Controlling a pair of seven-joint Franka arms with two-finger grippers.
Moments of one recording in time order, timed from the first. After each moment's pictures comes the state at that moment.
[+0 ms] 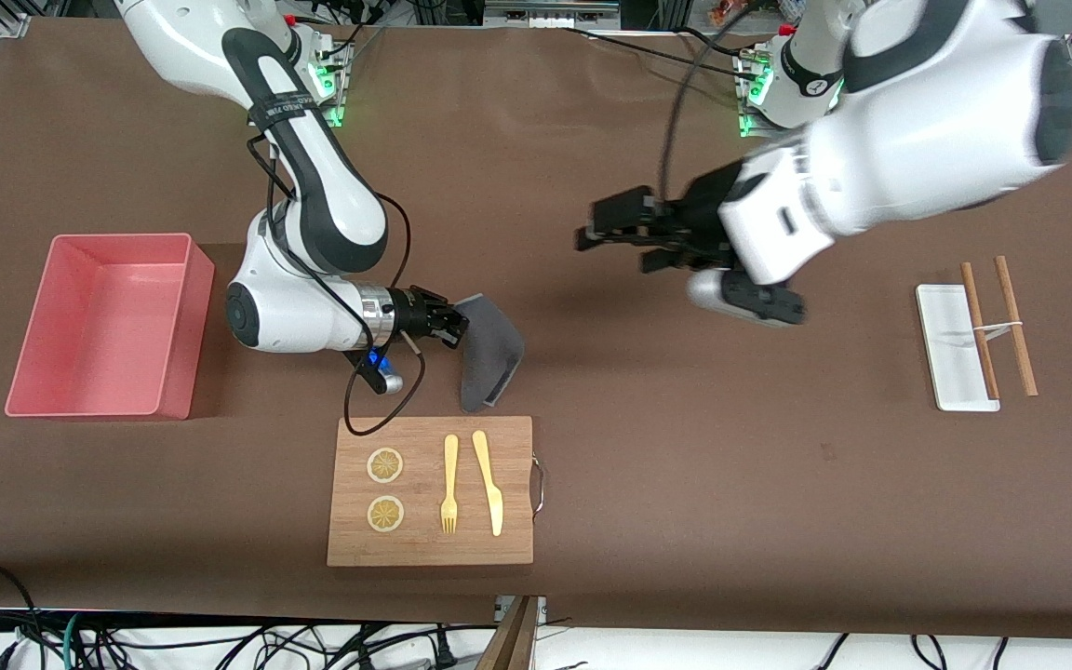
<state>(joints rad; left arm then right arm) -0.32 0.44 -0.03 -1.05 -0.68 1.66 -0.35 0.41 0.58 0.02 -1.60 0.73 2.00 0.71</state>
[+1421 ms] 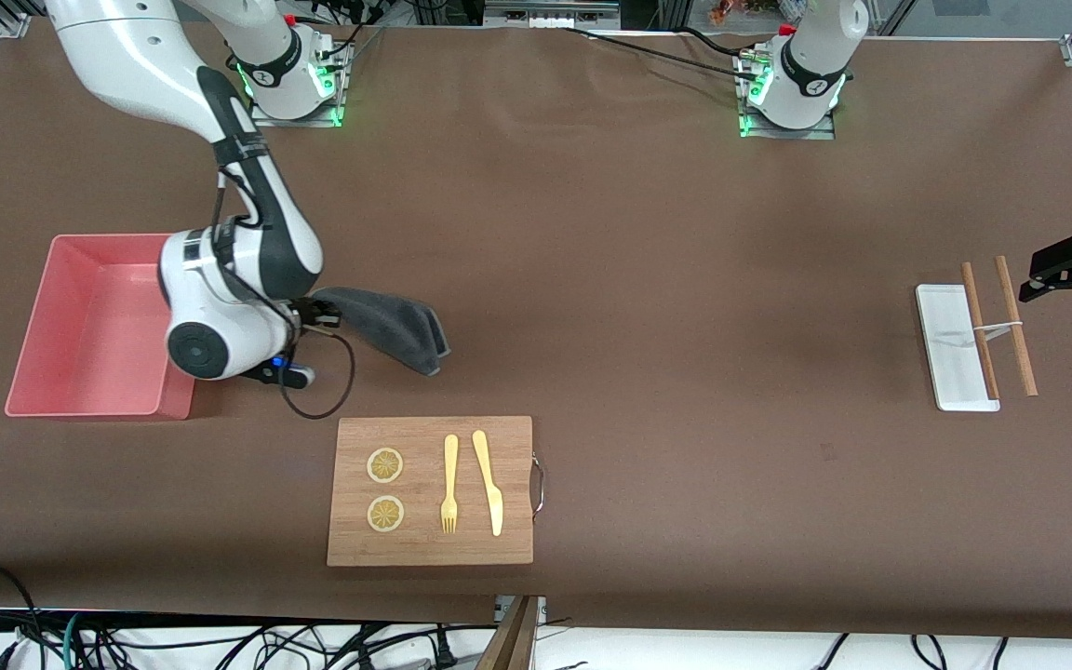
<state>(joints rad) 0.11 0.25 -0.03 -1.29 0.05 1.55 0.44 0.28 0.56 -0.09 -1.69 0.12 1.74 0.34</state>
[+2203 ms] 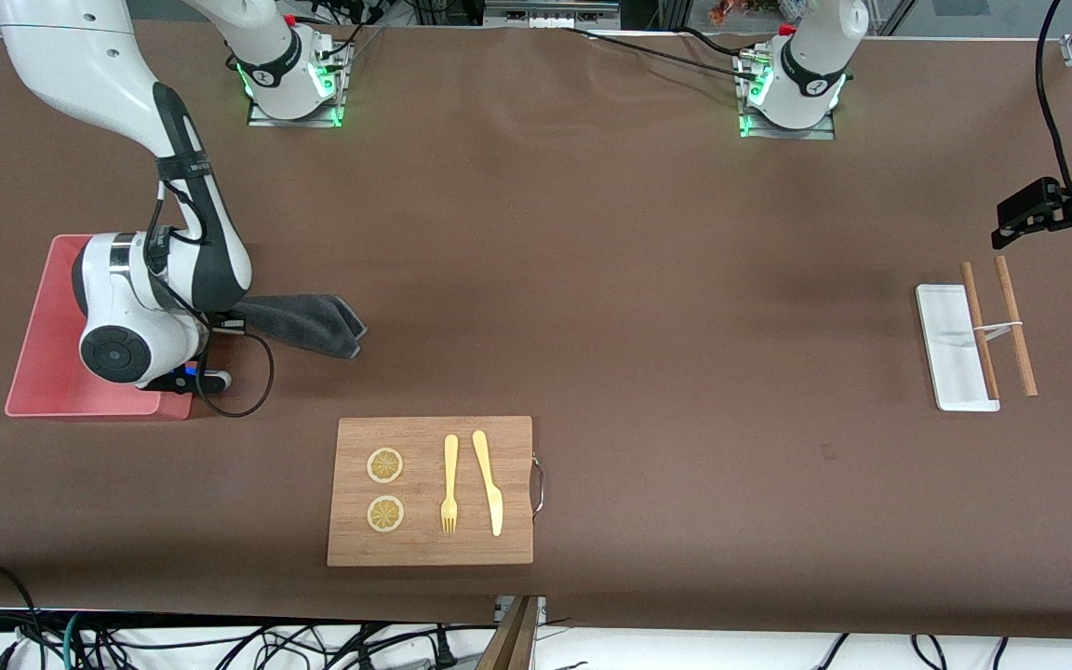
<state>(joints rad) 0.11 0.02 -0.04 -1.61 0.02 1.61 0.18 0.23 0.55 -0.19 -1.73 -0.12 1.81 0.13</state>
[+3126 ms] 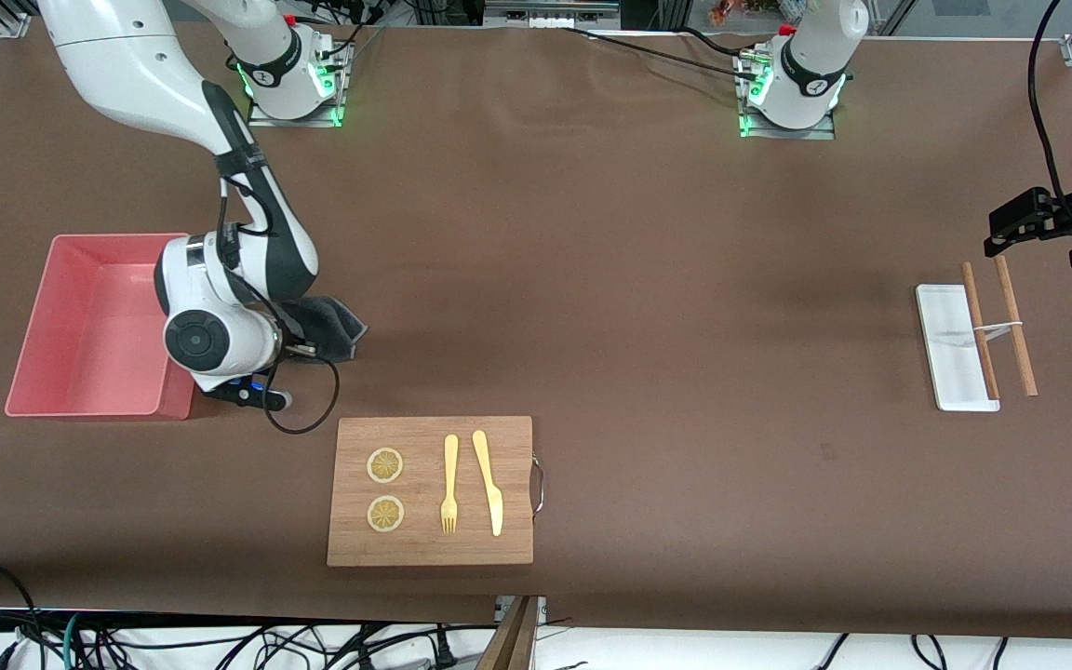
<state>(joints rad) 0.11 0.03 -0.05 -1.60 0.02 1.63 0.18 0.25 0.58 -0.02 -1.73 -0.04 2.03 0.49</state>
